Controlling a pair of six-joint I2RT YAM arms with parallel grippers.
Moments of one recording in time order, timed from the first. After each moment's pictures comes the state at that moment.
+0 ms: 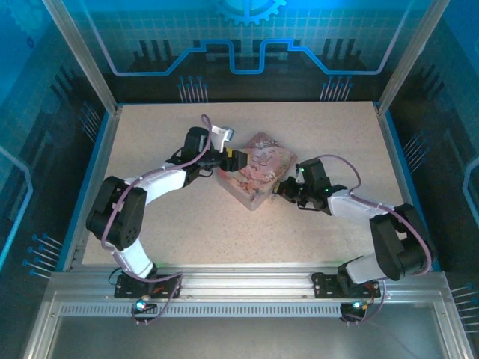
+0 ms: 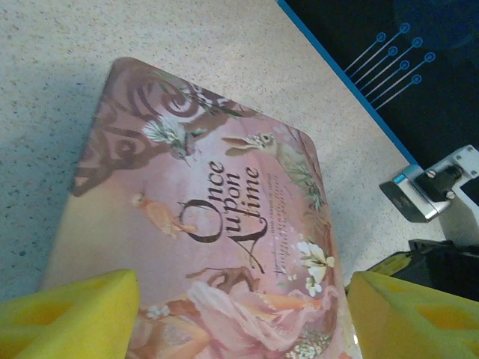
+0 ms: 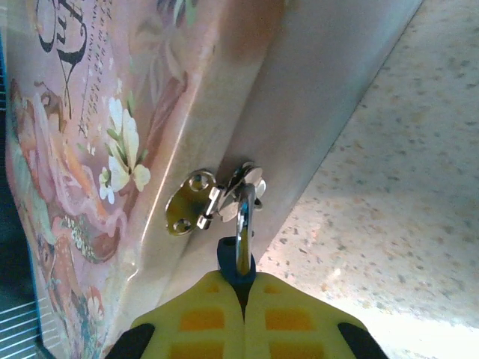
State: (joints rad) left arm -0.37 1.72 1.03 0.19 0.57 -0.32; right arm 0.37 1.44 0.65 -0.03 -0.36 0.85
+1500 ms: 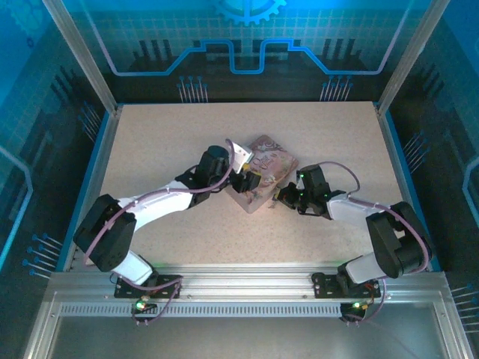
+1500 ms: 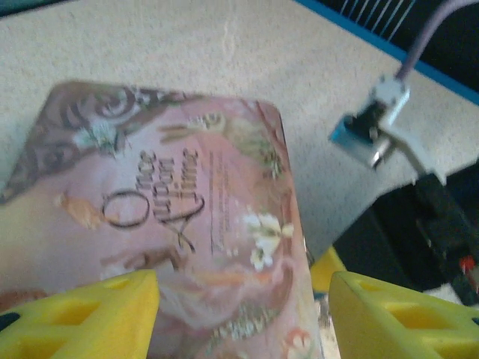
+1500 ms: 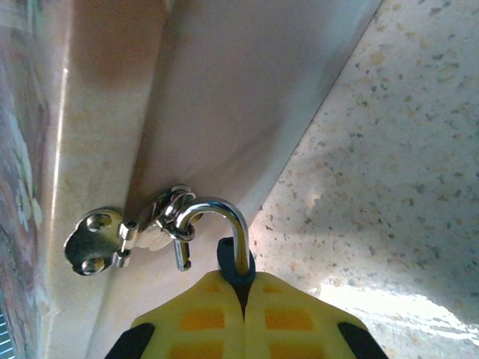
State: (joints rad) left arm -0.61 1.55 0.94 0.13 0.25 -0.08; right arm 0.38 1.45 0.57 0.03 -0.36 0.90
